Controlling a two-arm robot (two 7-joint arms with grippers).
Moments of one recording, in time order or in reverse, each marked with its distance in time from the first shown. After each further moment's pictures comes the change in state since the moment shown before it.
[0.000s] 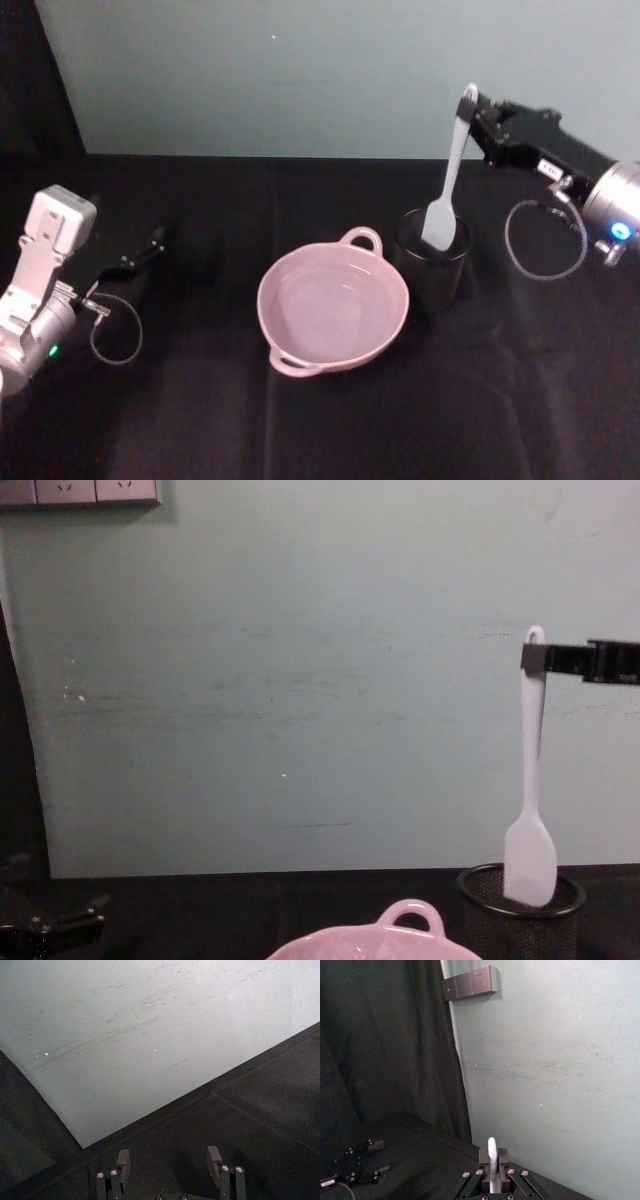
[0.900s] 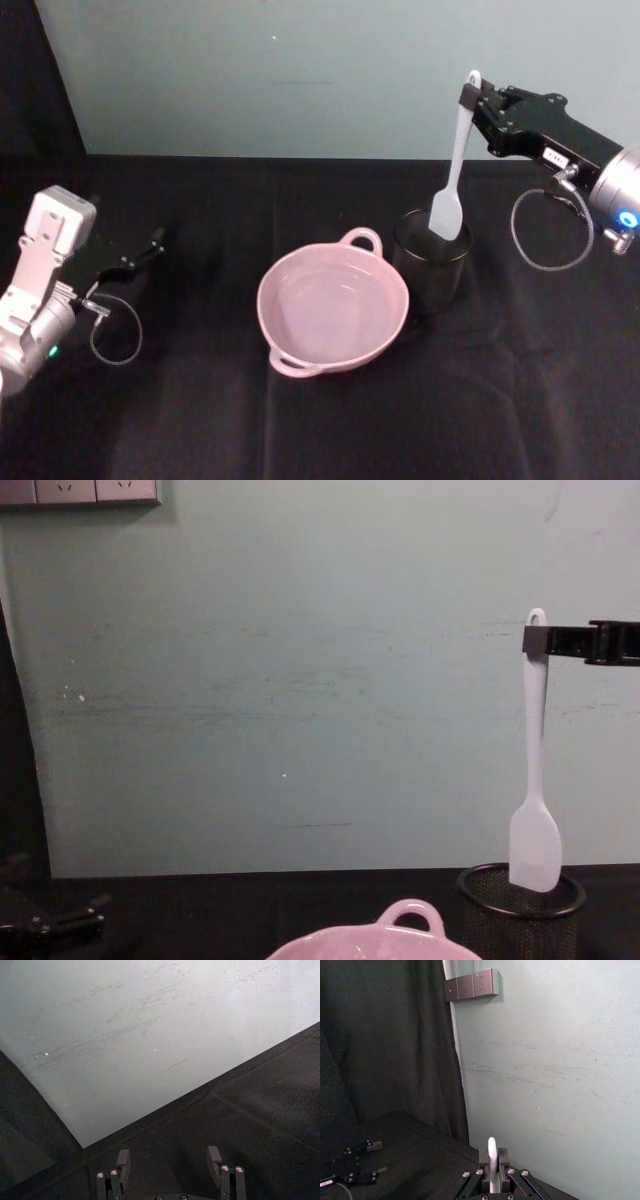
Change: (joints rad) left arm 0.000 0.000 0.000 0.000 0.000 0.000 0.000; right arm 0.008 0.009 0.013 -0.030 -0.021 0.028 -0.006
